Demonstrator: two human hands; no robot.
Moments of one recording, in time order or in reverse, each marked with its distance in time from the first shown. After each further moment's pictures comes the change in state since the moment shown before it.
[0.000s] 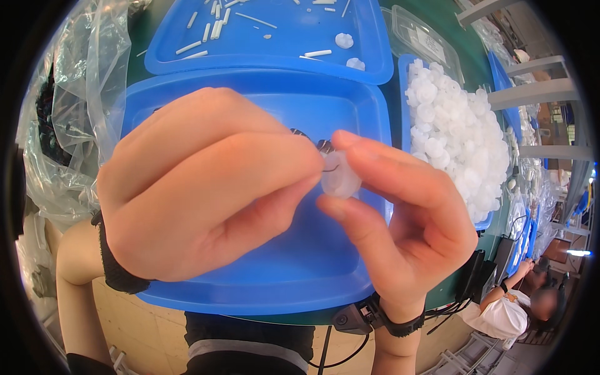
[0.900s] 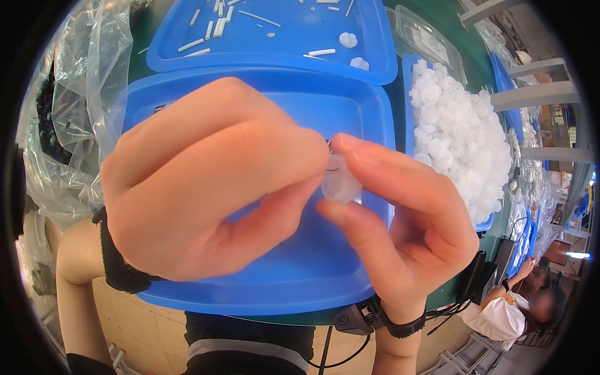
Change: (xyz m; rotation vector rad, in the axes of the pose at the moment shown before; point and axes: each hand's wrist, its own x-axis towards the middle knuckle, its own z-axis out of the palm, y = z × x) left_hand -0.011 -0.002 0.002 -0.055 0.013 -0.081; right_hand -0.001 -0.003 0.003 -0.023 0.005 0.027
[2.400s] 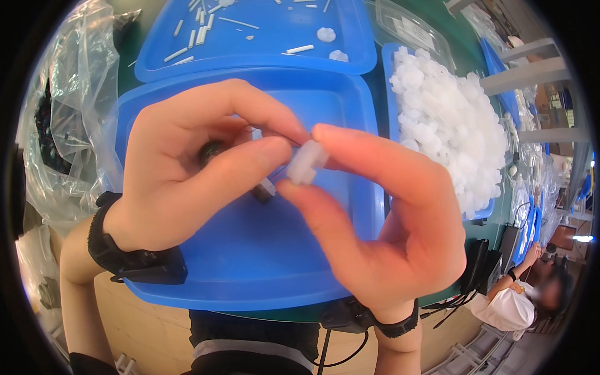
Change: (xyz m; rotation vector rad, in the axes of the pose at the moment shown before) left_hand 0.005 0.005 -0.009 -0.599 -0.284 -0.665; right_hand -0.001 -0.003 0.006 -0.114 0.066 -0.133
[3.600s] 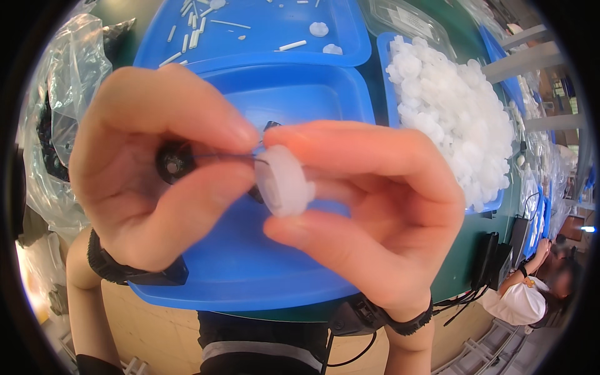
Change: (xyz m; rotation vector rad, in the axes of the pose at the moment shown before) left_hand 0.002 0.011 -0.007 0.213 -0.037 0.388; right_hand -0.004 0.007 -0.005 0.689 -0.108 0.202
